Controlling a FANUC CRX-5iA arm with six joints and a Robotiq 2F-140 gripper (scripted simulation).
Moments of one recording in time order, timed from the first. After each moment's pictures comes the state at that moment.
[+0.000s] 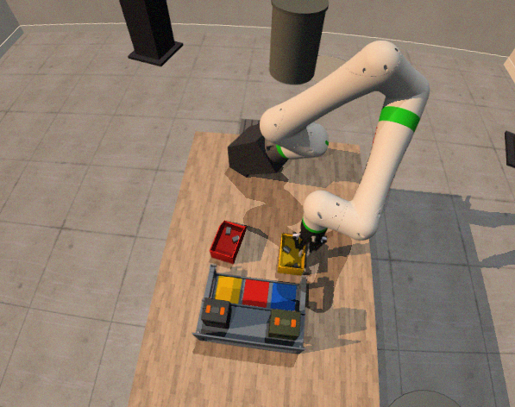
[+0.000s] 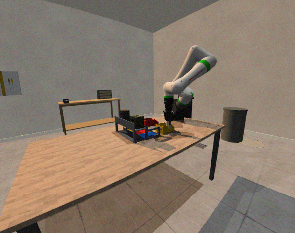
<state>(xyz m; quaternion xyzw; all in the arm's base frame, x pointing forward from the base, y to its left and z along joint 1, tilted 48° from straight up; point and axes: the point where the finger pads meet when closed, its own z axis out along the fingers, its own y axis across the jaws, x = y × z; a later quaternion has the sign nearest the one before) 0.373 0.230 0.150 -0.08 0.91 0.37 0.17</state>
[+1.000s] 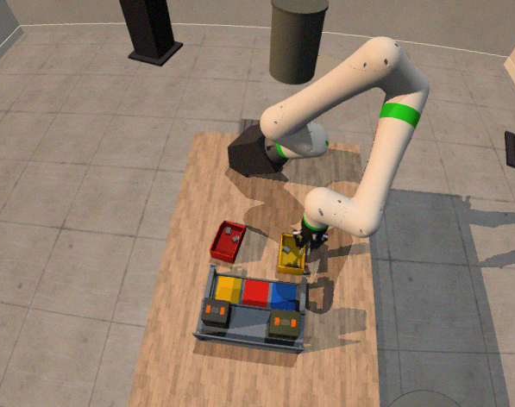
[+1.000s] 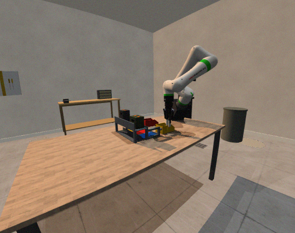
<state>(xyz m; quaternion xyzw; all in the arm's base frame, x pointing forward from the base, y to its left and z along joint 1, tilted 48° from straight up) 0.369 0.217 0.161 -0.08 0.91 0.37 0.17</state>
